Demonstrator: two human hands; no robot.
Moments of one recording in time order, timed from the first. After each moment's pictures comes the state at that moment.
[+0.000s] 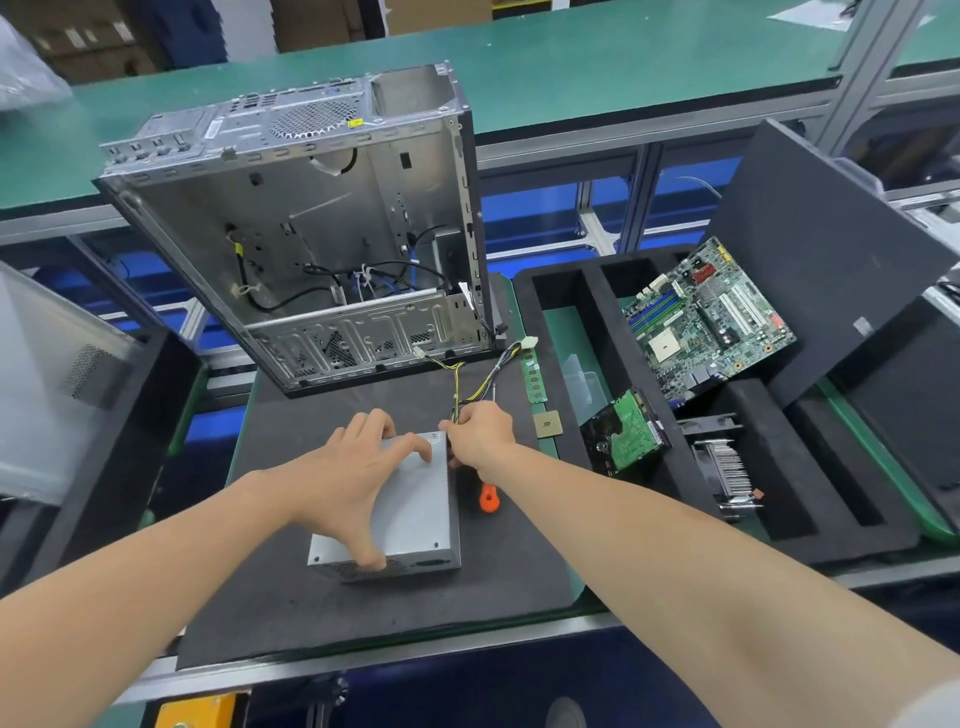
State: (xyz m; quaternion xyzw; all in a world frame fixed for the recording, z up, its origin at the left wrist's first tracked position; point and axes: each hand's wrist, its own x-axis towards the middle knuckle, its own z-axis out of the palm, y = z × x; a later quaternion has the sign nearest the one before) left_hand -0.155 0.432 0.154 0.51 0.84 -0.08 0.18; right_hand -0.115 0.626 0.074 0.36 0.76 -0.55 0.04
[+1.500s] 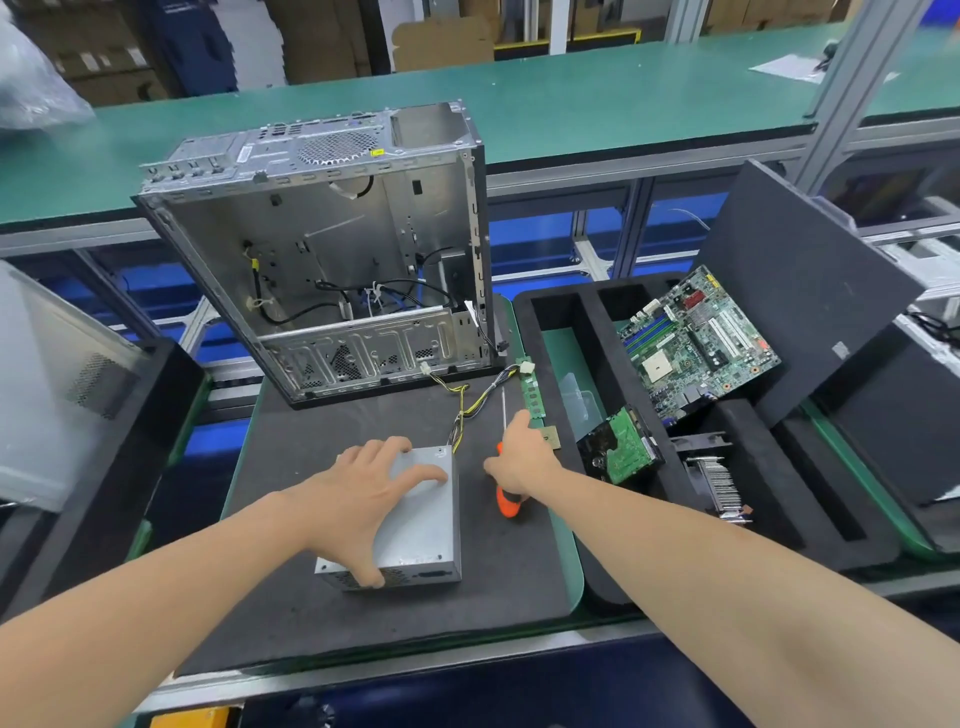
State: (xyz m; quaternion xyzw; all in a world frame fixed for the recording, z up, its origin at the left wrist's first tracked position) left_hand -0.146 0.422 0.141 0.53 0.82 -0.13 0.18; right_hand -0.075 0.661 0.077 0.30 0.89 -0.32 0.11
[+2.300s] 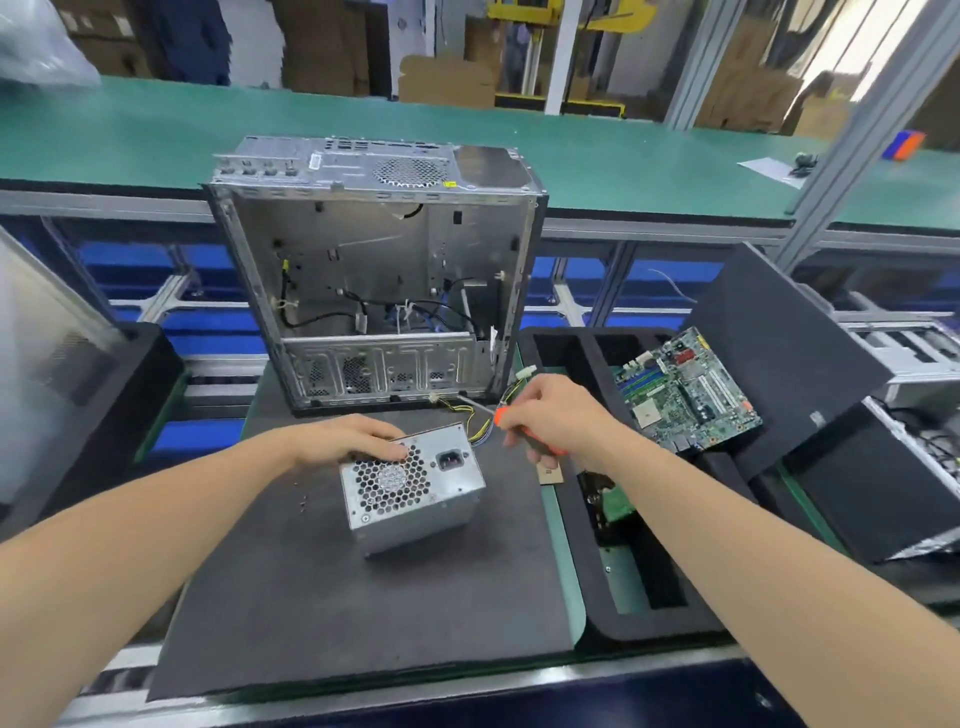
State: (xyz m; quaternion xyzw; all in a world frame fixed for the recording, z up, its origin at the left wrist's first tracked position) left_hand -0.250 0.406 0.146 0.32 0.73 0.37 0.48; right_hand -0.078 0.662 0.221 0.25 0.83 -0.50 0.05
